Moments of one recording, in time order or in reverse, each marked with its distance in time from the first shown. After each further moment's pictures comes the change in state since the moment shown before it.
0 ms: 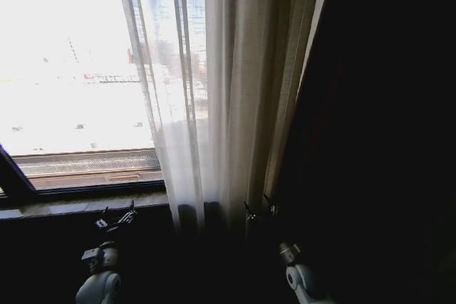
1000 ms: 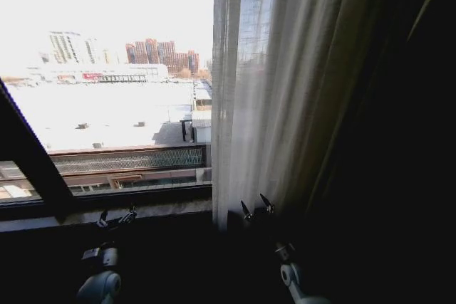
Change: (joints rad) left arm 0.000 0.000 0.001 0.000 0.000 0.000 0.000; right arm 0.031 0.021 -0.017 -0.041 -0.015 0.046 0.030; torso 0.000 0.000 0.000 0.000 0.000
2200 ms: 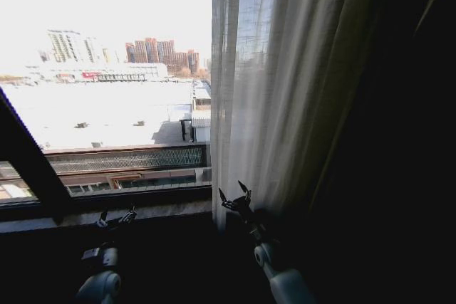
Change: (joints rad) left arm 0.000 0.000 -0.001 0.000 0.000 0.000 0.000; right arm 0.266 0.023 -0.258 -0.128 -0.037 -0.065 0.153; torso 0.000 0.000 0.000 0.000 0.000
